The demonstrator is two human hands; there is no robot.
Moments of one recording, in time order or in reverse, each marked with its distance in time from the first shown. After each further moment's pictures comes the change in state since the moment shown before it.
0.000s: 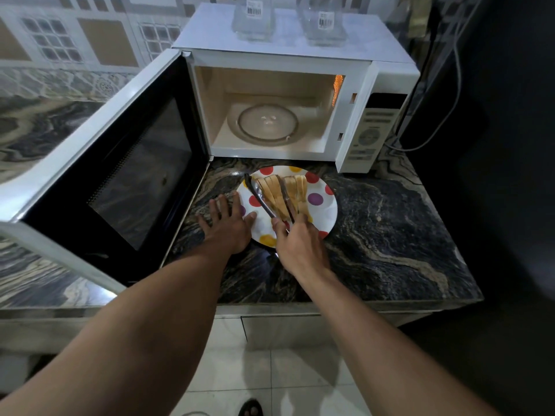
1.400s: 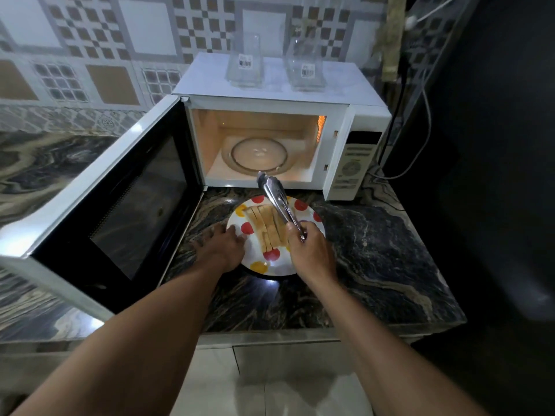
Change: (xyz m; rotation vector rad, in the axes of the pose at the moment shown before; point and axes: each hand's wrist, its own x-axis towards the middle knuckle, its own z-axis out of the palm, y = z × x) left_hand 0.003 0.008 -0.021 -0.053 0.066 -0.011; right_hand 0.014 0.004 -0.045 0.216 0.106 0.017
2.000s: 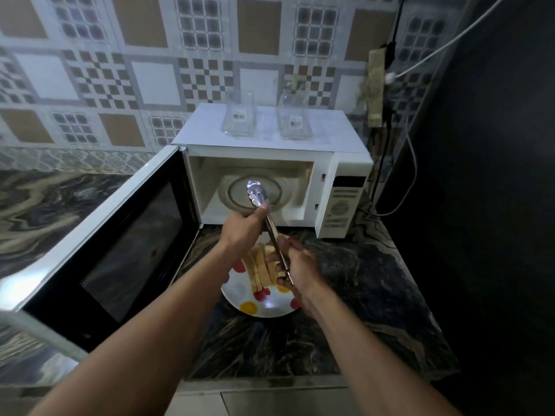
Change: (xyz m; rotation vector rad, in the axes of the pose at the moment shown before) left_hand -0.027 0.116 -0.099 -0.991 0.144 0.145; right_hand 0.027 -0.037 -0.034 0.810 -0.329 0.190
